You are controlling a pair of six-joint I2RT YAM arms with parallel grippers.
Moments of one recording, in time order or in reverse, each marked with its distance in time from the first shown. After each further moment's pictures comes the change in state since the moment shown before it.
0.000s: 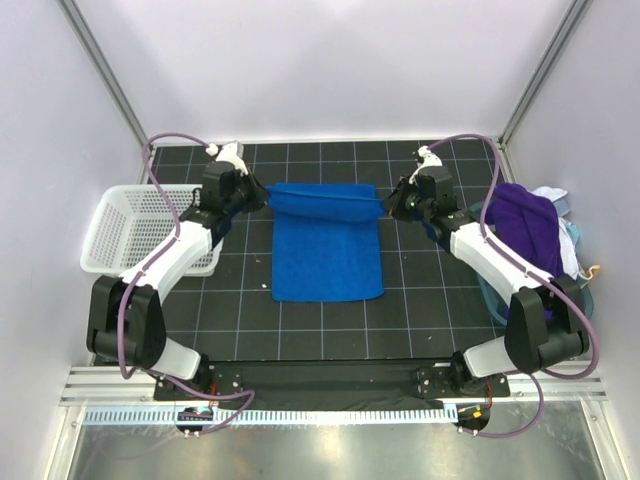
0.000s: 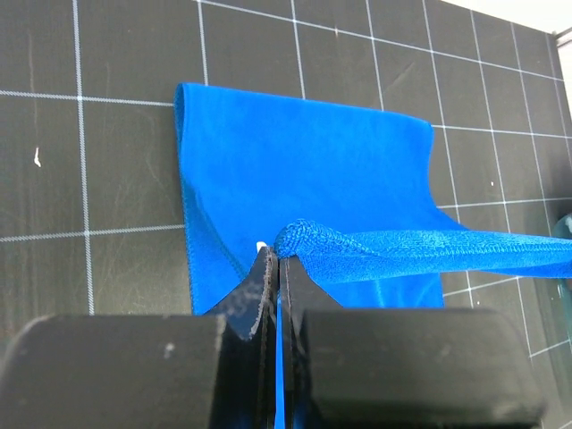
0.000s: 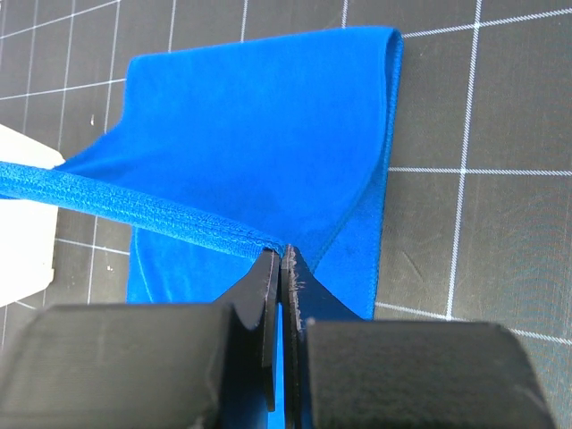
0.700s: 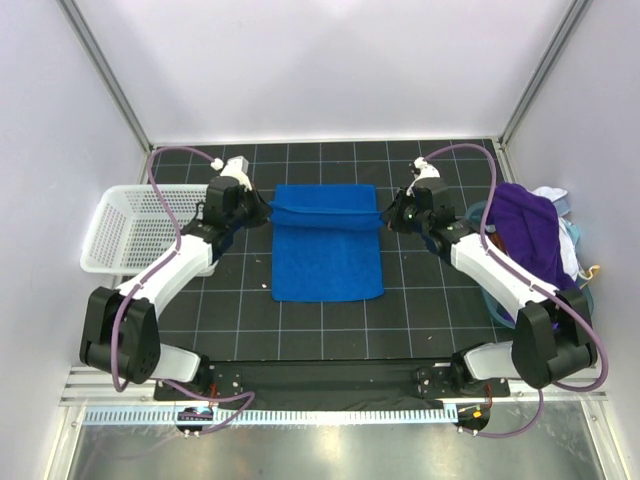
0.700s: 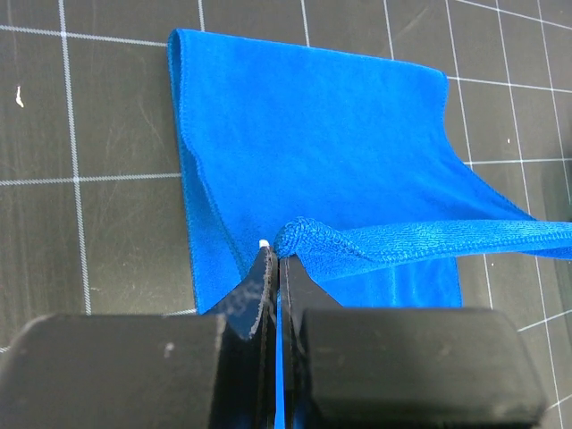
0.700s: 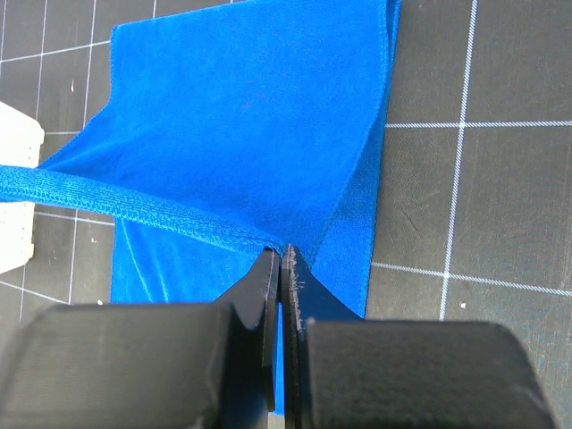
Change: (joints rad) left arm -0.042 -0.084 -0.121 -0.005 -0.017 0.005; right arm 0.055 -0.083 -0.075 -0.040 0.055 -0.003
